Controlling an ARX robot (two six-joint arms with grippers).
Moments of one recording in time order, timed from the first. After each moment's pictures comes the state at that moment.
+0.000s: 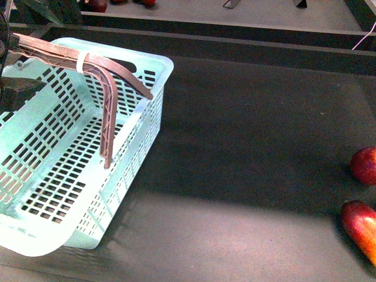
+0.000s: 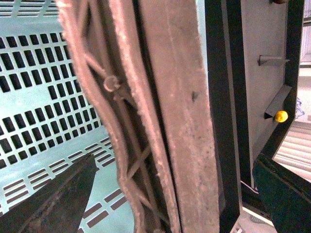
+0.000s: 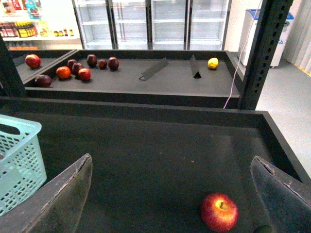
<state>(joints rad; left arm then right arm) -0.09 1.84 0.96 0.20 0.08 -1.24 0.00 0.01 0.02 0.00 0.00 0.00</state>
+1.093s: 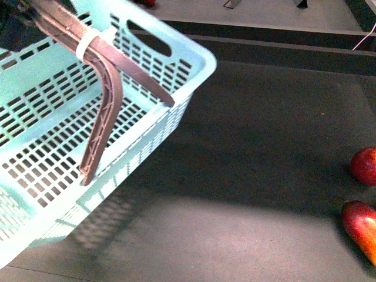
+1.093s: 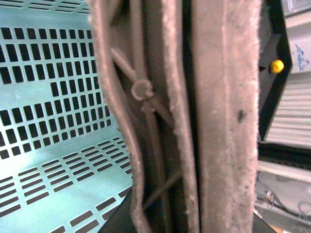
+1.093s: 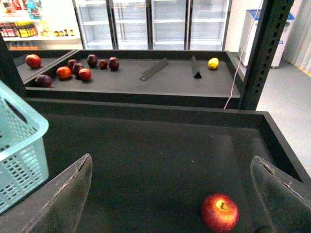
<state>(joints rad) -0.27 1.59 0.92 0.06 0.03 -1.09 0.00 0.01 0.02 0.00 0.00 0.00</state>
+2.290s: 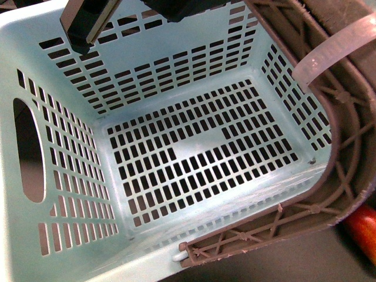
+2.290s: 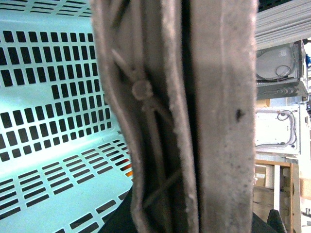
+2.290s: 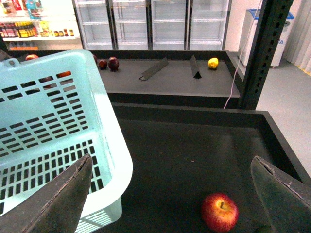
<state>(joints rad) -0.71 1.46 1.00 -0.07 0.08 -1.01 0.00 0.01 0.02 0.00 0.00 0.00</state>
